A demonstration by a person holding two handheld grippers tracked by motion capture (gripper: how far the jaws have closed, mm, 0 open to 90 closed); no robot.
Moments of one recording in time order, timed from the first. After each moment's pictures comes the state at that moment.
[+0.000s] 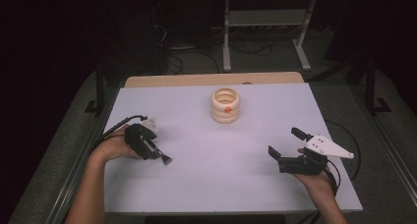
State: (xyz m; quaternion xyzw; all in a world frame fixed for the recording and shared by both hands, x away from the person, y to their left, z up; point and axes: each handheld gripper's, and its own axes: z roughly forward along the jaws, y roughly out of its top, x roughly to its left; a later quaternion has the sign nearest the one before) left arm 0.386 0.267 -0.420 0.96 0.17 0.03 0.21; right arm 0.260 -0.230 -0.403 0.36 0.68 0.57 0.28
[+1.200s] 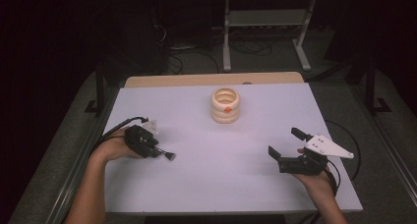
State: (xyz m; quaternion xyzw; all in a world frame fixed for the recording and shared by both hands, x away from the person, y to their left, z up) left arm 0.384 0.267 -0.421 0.97 0.15 0.02 0.20; right arm 0.260 -0.229 -0.403 0.36 0.68 0.57 0.27
